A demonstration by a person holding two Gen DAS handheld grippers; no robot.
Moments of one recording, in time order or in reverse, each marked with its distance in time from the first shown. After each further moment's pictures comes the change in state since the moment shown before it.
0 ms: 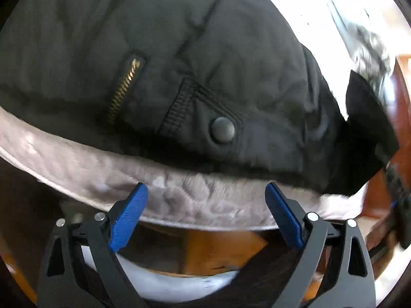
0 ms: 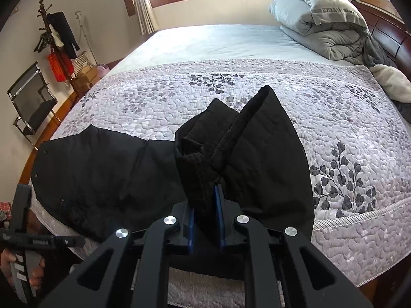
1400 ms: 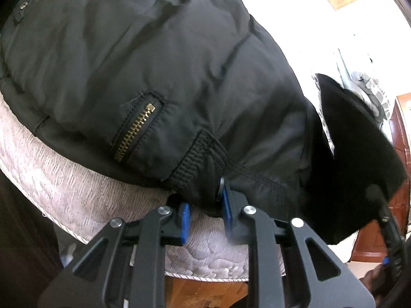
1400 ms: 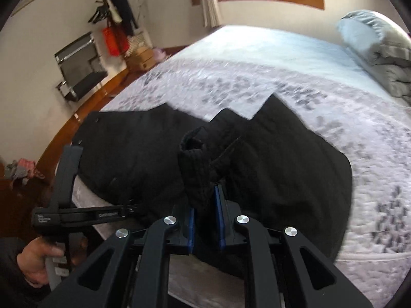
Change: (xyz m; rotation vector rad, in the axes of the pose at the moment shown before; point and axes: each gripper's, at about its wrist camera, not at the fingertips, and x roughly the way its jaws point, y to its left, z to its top) left arm -0.018 0.002 0.019 -0.084 -0.253 -0.018; right arm 0.027 0.130 -0.001 -0.238 0.033 0.228
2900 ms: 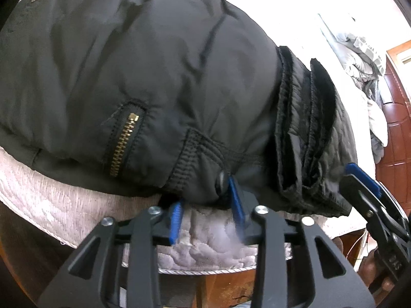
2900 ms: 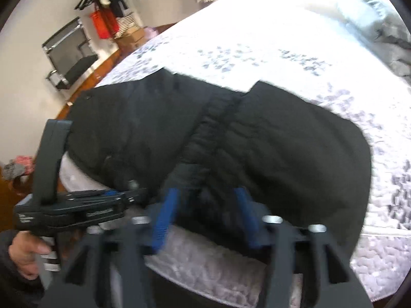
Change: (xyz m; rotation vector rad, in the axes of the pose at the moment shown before) left arm 0.021 -0.020 0.018 0.218 0.059 0.032; right arm 0.020 0.015 -0.022 0.057 0.113 -0.038
